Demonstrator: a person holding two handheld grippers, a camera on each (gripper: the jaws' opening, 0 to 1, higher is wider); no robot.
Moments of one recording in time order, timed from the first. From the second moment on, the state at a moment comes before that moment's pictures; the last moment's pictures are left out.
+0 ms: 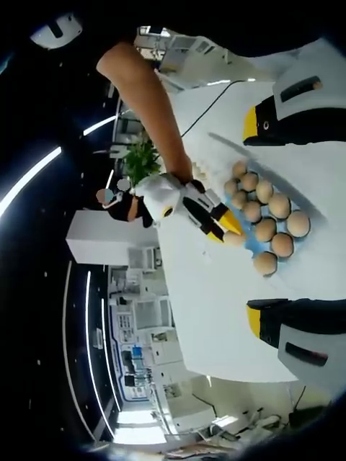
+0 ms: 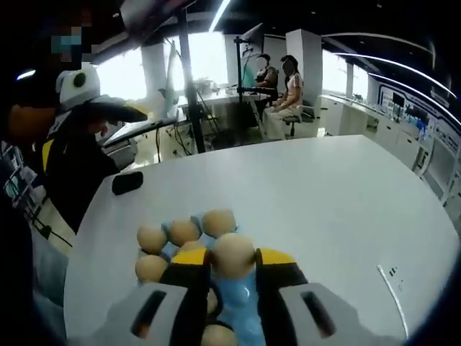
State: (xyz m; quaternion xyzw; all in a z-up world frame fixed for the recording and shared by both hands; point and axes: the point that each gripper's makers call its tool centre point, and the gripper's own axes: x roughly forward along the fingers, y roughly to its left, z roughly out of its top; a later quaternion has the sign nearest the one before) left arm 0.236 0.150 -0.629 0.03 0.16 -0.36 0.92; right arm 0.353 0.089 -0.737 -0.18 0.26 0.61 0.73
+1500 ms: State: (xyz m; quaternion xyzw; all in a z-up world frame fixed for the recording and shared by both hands) left arm 0.230 0.161 -0.636 0.03 0.17 -0.35 0.92; right arm 0.349 0.075 -0.756 -0.18 0.28 0.61 0.72
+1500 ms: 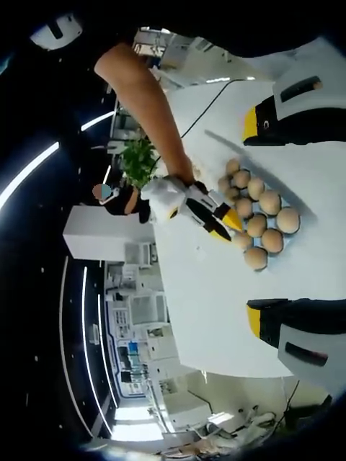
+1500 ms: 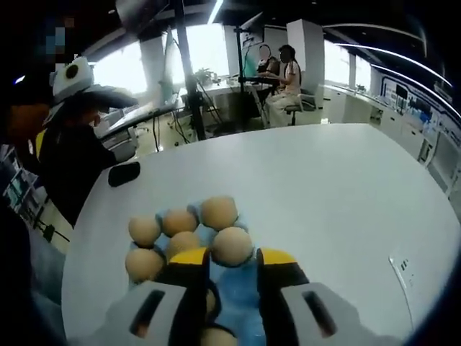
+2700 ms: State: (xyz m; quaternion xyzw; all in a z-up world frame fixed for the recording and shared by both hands) left arm 0.247 0.127 -0.636 0.04 0.17 -0.39 0.91; right arm 0.377 -0.108 -0.746 -0.17 0.31 0.50 0.79
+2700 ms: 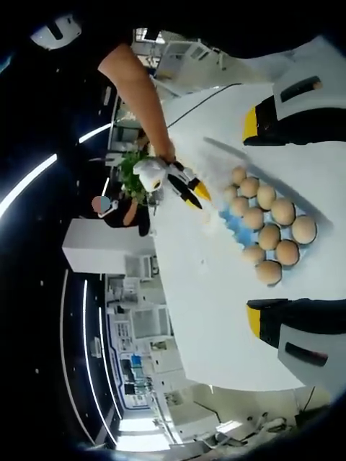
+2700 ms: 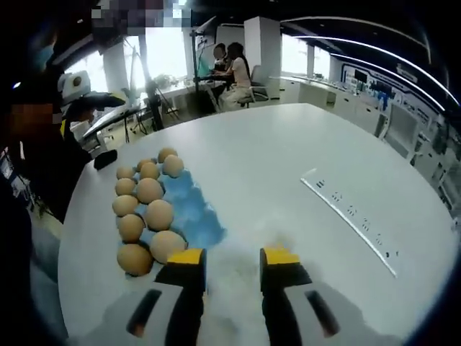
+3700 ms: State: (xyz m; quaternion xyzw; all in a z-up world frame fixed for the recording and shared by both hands) left arm 0.252 0.104 -0.635 0.04 0.16 -0.40 0.90; right arm 0.369 -0.206 -0.761 -0.18 0.34 0.44 0.81
